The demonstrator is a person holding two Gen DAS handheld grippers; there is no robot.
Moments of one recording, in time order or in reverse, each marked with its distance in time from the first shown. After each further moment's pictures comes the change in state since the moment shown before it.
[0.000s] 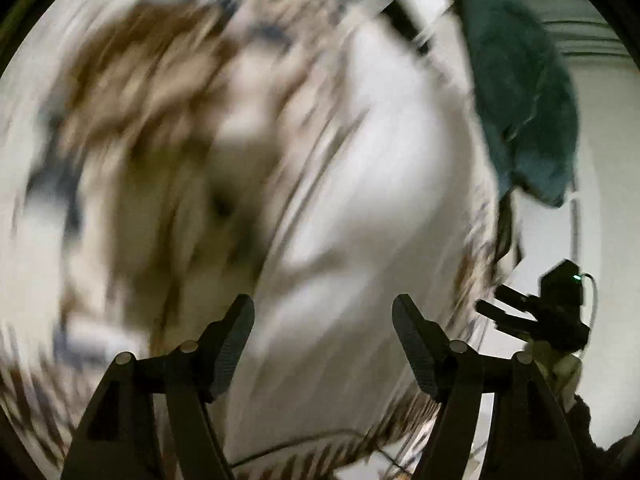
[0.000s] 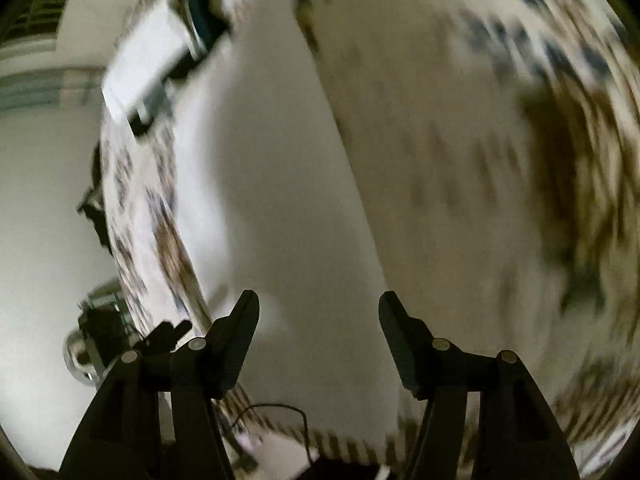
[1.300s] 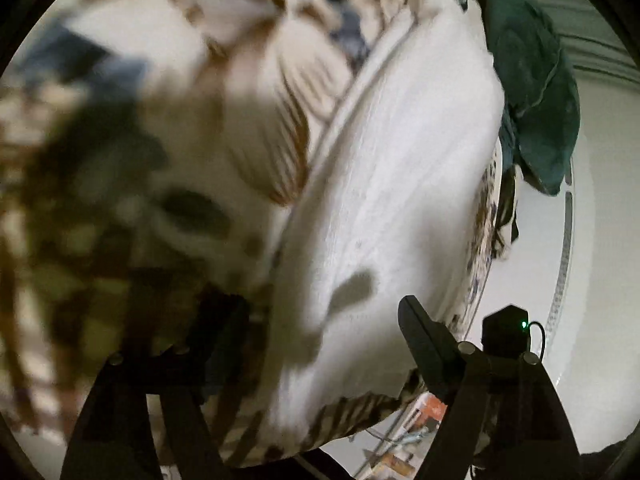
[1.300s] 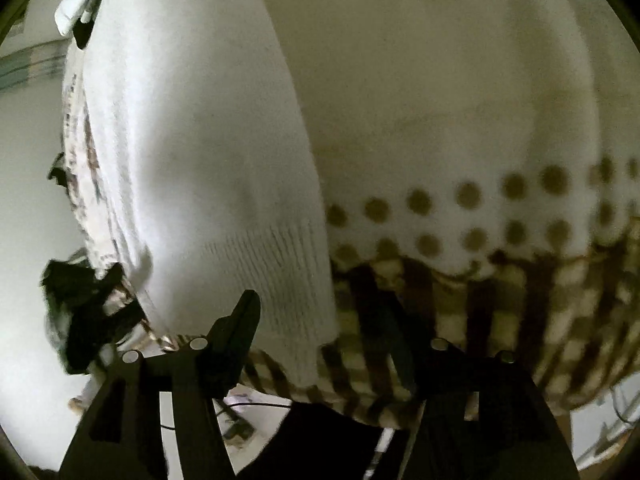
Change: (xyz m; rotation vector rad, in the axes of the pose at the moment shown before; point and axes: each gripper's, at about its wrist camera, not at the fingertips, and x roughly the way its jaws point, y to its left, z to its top) left arm 0.035 0.068 -0.093 -0.066 0.047 -0.146; right arm 0.154 -0.039 -0.167 0.064 0.129 0.001
